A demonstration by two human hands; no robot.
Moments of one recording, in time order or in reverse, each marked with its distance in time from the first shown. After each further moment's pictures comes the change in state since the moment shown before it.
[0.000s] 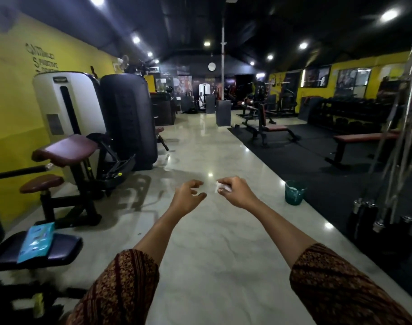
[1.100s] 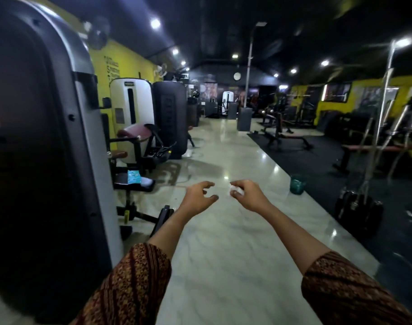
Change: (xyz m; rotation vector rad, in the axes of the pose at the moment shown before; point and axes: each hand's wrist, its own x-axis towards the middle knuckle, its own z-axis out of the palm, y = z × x) left_hand -0.626 0.102 -0.181 0.027 0.047 0.043; right_hand -0.563 -0.286 0.001 -0.089 -0.032 -0.067
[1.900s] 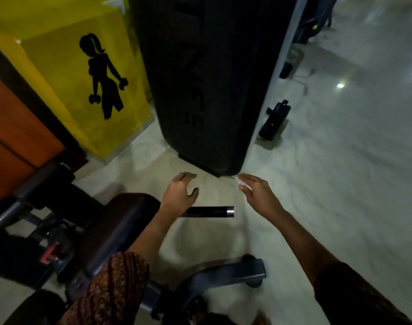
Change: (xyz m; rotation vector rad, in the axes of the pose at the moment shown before) left_hand -0.396 -0.329 -0.264 0.385 0.179 -0.544; right_hand -0.194 -0.232 0.419 0.113 -0.524 -0.248
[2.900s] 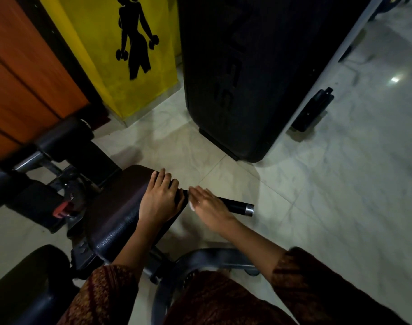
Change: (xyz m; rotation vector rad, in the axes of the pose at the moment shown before) left_hand -0.046 -0.065 0.001 0.629 0.086 -0.010; right_hand 0.004 -0.064 0.132 -0.448 -0.452 -0.494
